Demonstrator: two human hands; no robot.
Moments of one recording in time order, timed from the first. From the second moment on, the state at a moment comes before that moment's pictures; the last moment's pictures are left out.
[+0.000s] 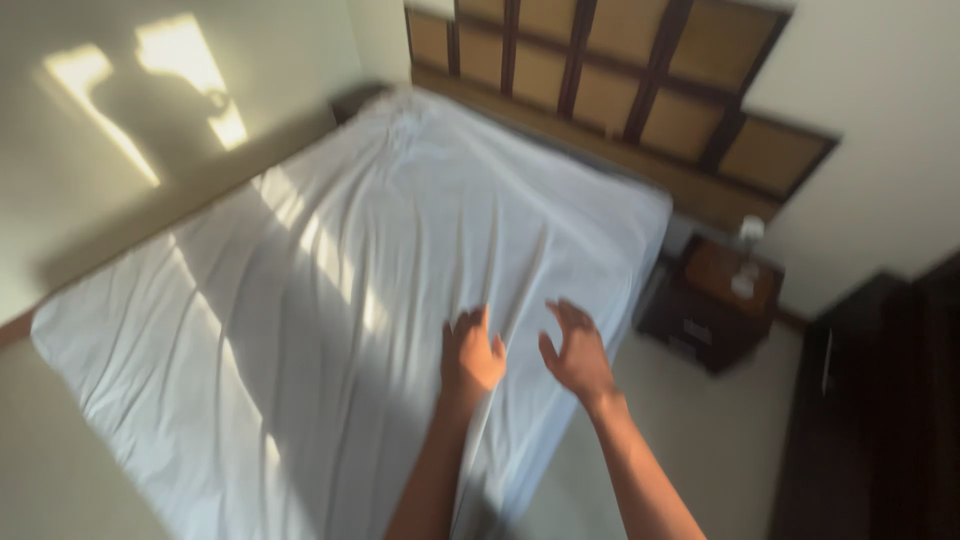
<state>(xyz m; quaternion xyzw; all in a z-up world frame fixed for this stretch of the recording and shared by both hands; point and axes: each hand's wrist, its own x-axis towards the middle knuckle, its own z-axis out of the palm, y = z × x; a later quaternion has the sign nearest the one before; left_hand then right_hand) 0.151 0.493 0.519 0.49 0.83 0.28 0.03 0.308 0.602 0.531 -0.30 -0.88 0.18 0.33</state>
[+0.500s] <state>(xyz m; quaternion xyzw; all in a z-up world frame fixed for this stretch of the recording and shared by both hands) 0.184 0.649 0.478 0.50 0.84 0.22 0.07 0.338 0.744 0.533 -0.34 -0.88 0.20 0.27</state>
